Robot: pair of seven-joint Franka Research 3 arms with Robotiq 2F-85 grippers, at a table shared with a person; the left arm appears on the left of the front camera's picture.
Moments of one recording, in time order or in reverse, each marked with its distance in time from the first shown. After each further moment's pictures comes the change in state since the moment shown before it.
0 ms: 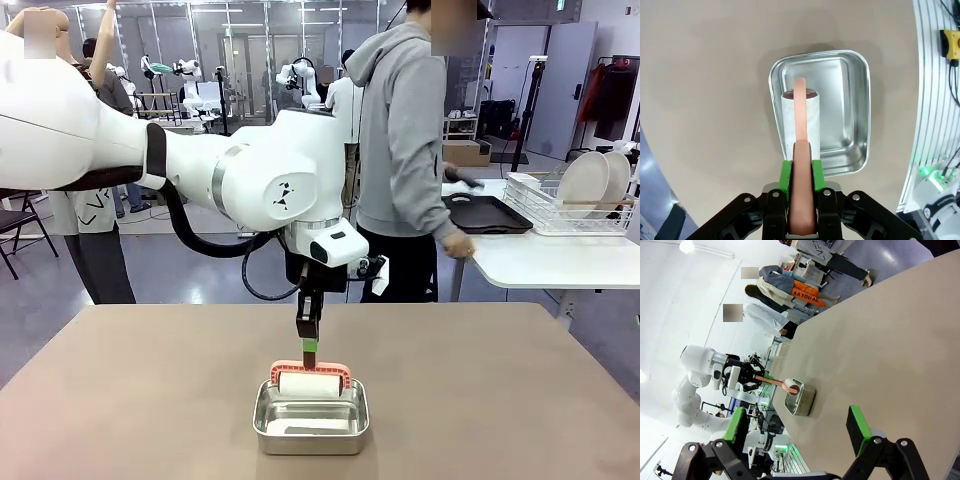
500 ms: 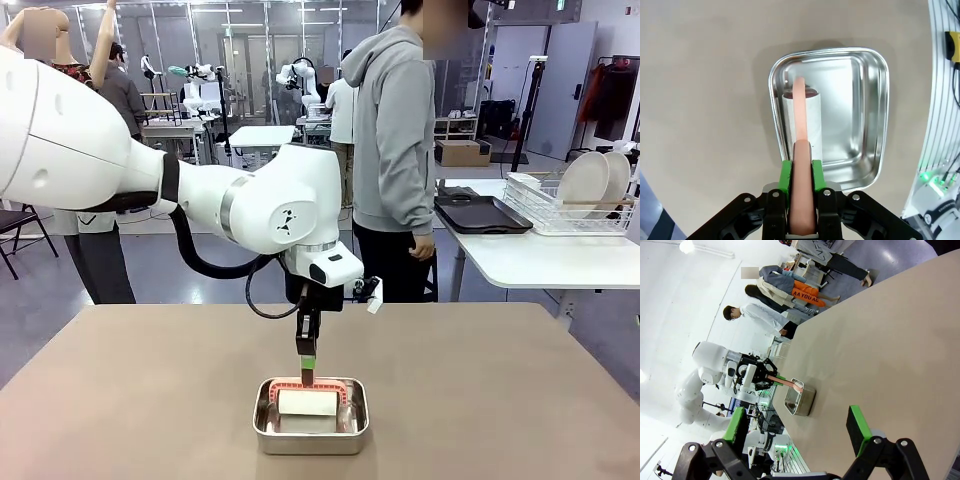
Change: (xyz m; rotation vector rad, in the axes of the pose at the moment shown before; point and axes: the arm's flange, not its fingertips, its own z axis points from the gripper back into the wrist) left arm -0.005 0.018 -0.045 -0.053 -0.001 0.024; right arm 0.000 0.000 0.000 0.000 0.000 0.000
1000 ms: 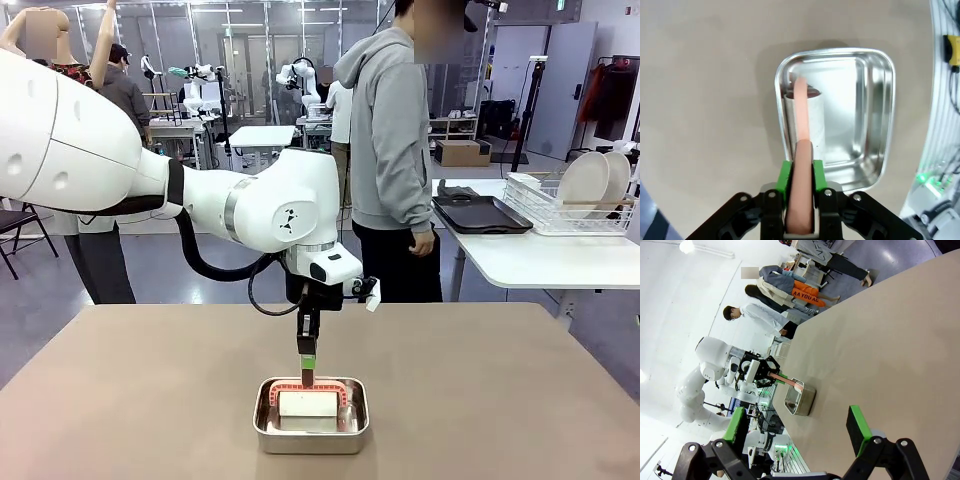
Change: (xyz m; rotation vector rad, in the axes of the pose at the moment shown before) left arm -0.003 0.016 -0.003 -0.033 -0.010 0.022; right arm 0.000 0.000 0.000 0.000 0.000 0.000
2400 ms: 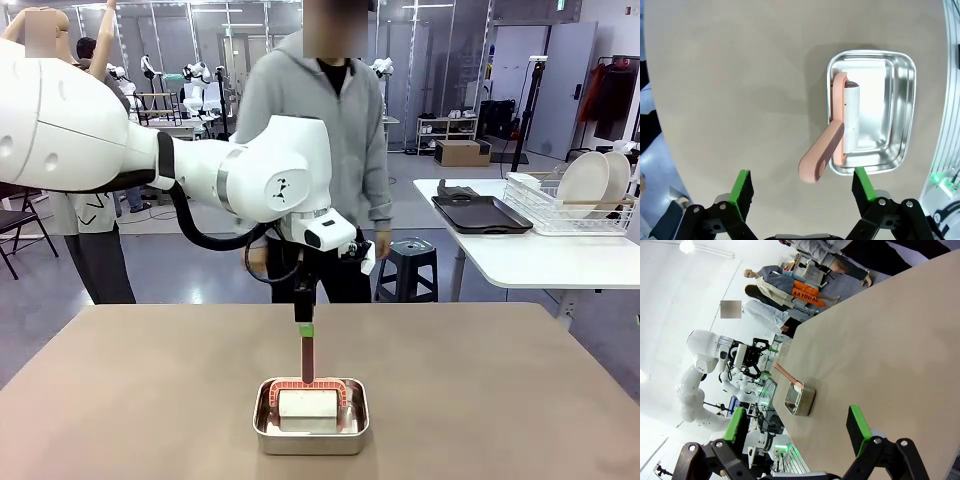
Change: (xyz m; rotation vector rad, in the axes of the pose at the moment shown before) left arm -0.013 0.023 0.053 0.113 -0.027 0.015; right arm 0.000 0.000 0.000 0.000 0.000 0.000
